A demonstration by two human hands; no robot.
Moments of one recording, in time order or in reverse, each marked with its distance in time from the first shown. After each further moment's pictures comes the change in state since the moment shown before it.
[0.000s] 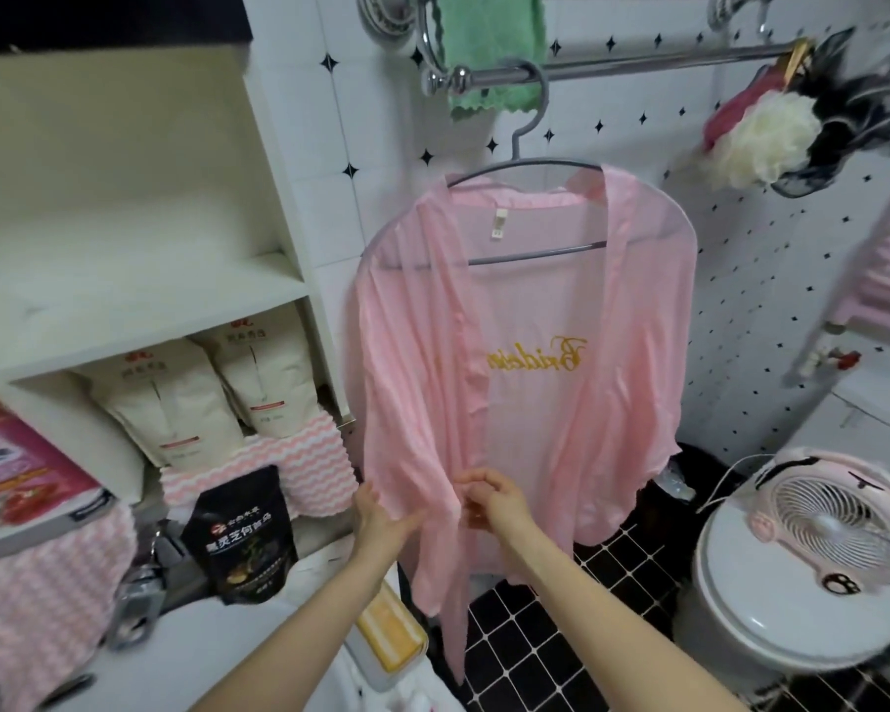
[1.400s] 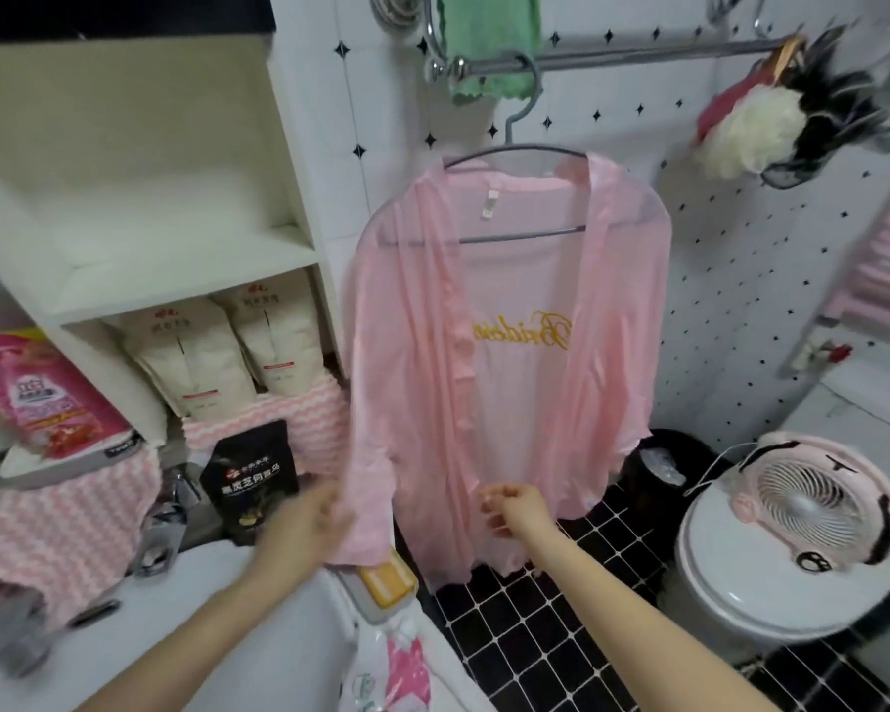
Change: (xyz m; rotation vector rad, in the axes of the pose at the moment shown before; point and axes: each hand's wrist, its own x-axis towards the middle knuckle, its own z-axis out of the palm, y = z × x) left_hand -0.084 0.014 -0.093 0.759 0.049 0.409; right_hand -0.043 0.021 -0.042 -0.292 0.081 0.120
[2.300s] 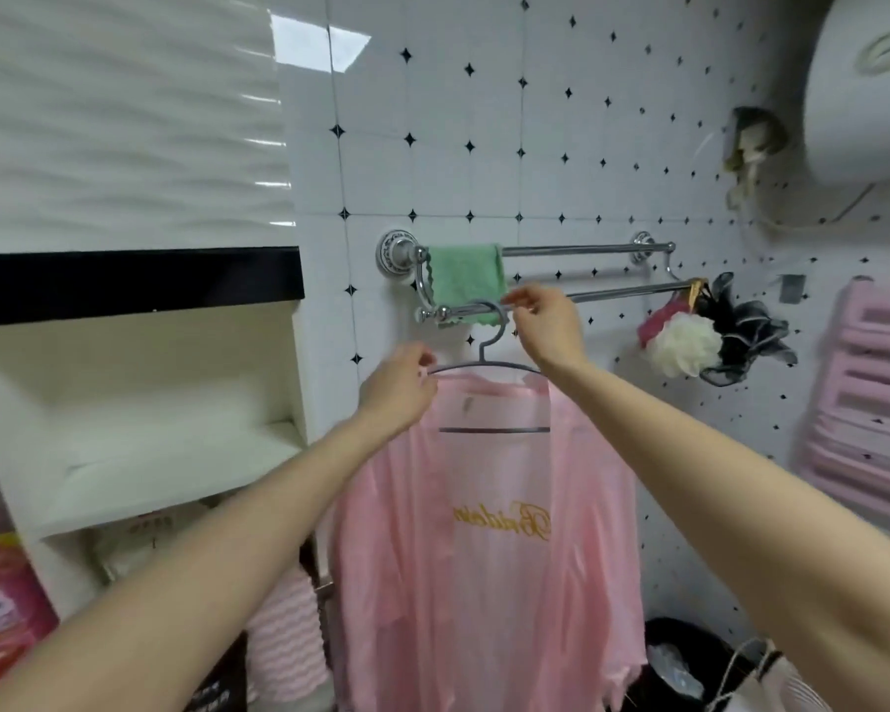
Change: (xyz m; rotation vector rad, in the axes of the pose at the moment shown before) left_hand 0.206 0.241 -0.123 -0.064 0.319 0.433; right_hand -0.021 -0.388 -0.098 -0.315 0.584 -0.998
